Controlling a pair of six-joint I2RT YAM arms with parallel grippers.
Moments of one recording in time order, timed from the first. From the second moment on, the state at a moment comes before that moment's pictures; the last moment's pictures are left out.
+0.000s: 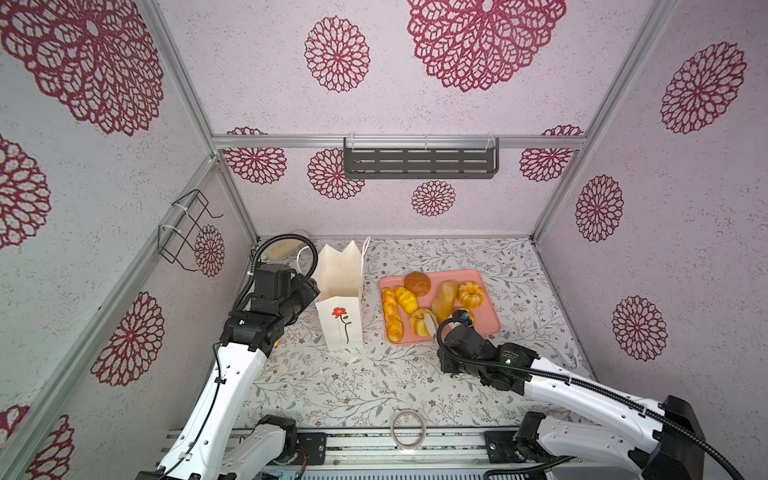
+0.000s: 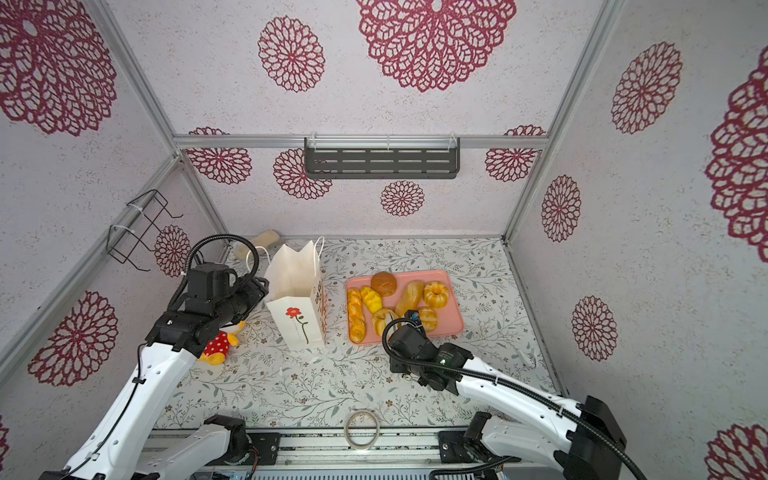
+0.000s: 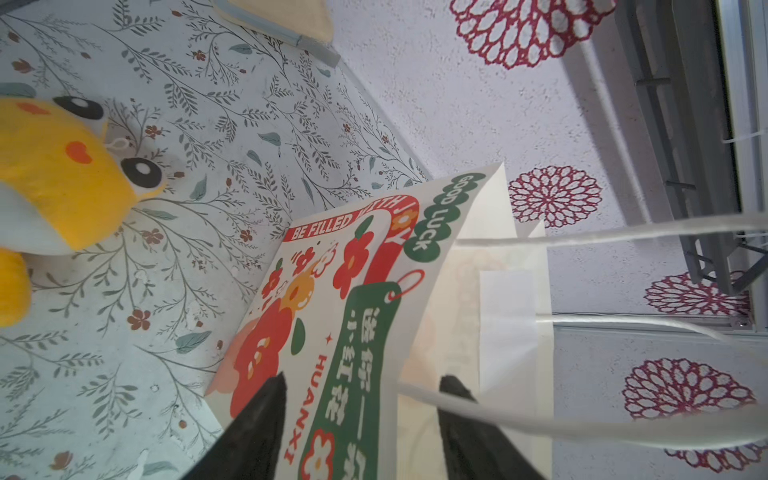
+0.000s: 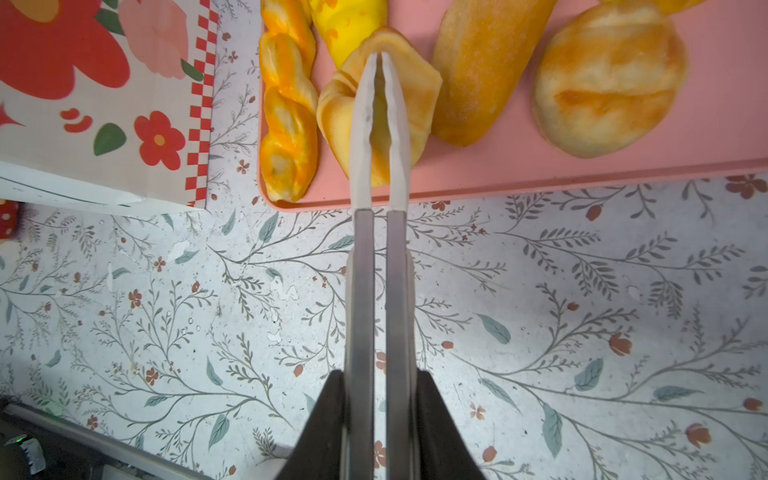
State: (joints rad) left arm -0.17 1.03 1.08 -0.70 -0.04 -0.93; right arm 0.96 1.05 0.75 -0.64 0.23 0.84
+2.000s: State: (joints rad) left arm -0.17 0.85 0.97 -0.81 -0.12 -0.91; right arm 0.96 1.08 0.77 -0.68 0.18 0.86
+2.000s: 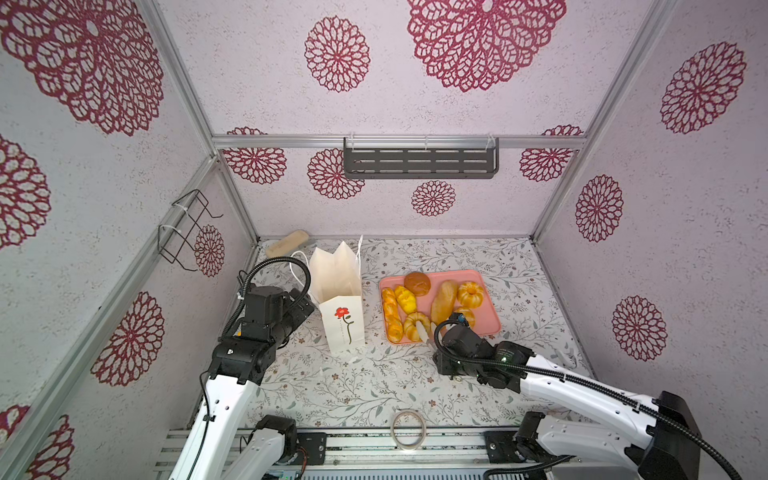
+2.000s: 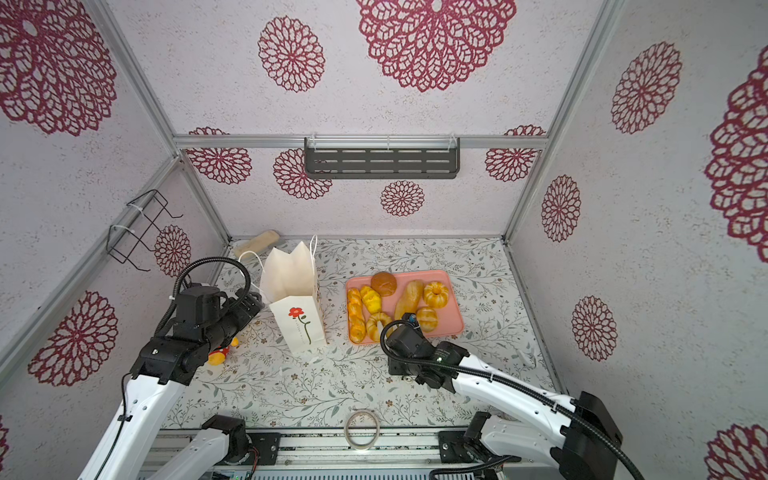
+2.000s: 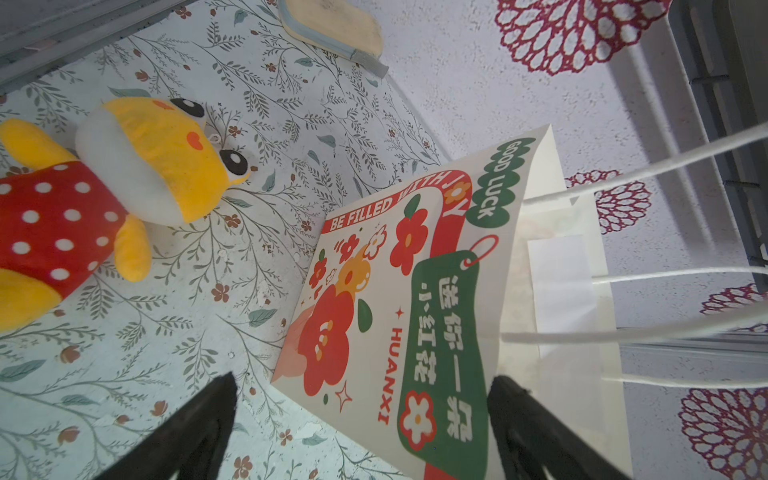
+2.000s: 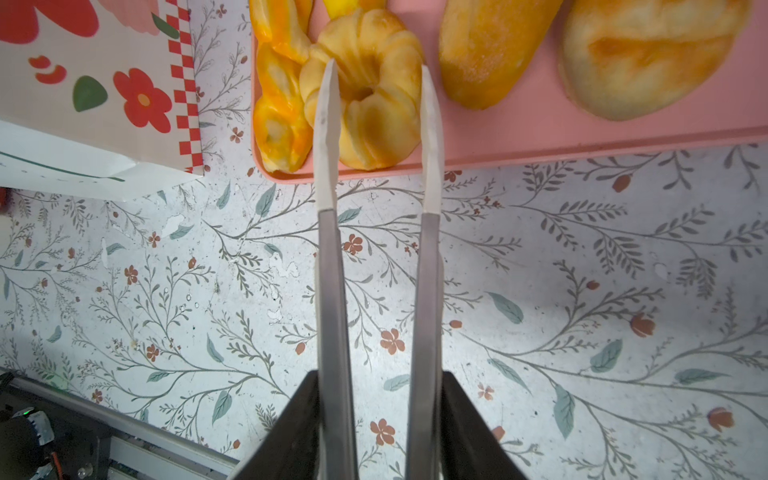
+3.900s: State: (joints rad) left arm -0.17 0.41 1.07 -0.74 -0.24 -0.46; right arm -0.08 1.81 1.01 -0.14 0.09 -0.12
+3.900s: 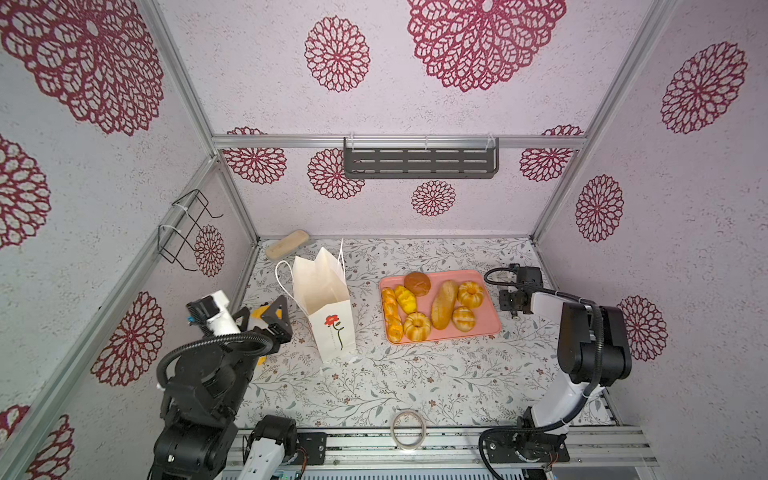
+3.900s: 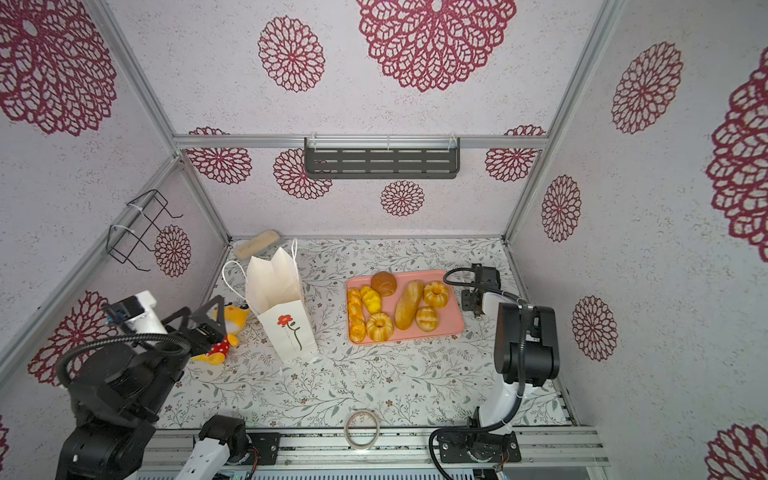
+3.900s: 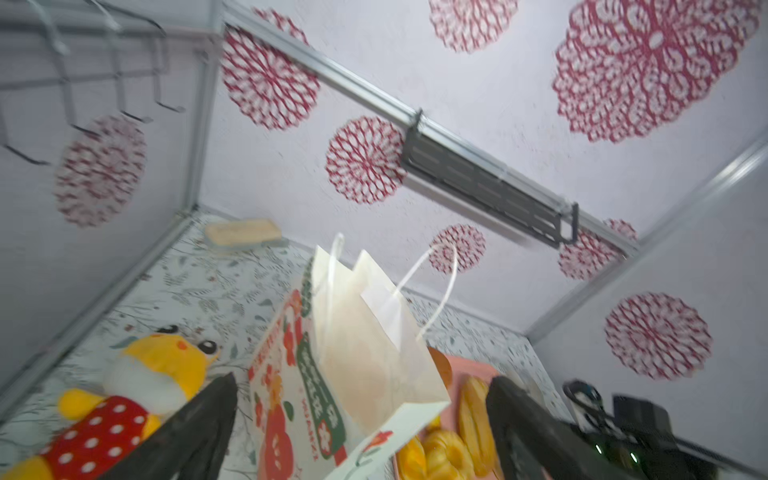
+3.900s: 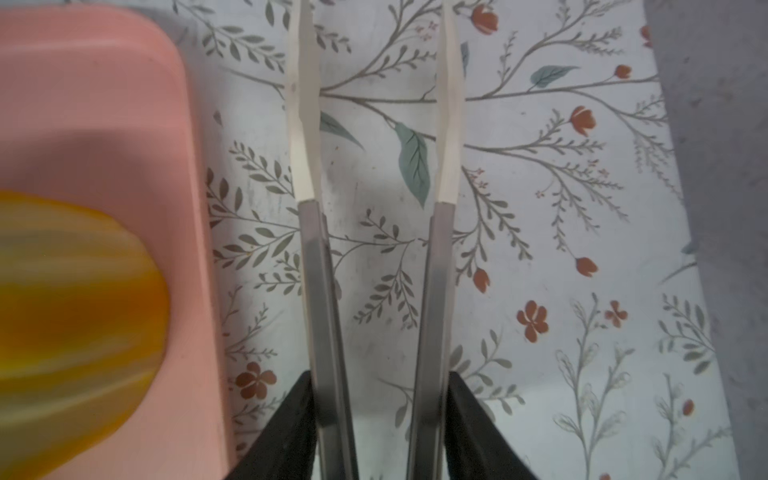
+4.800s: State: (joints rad) left arm 0.30 0.67 0.51 -0.42 -0.47 -0.59; right arm -0.14 1.14 0.62 0.32 0.10 0.17
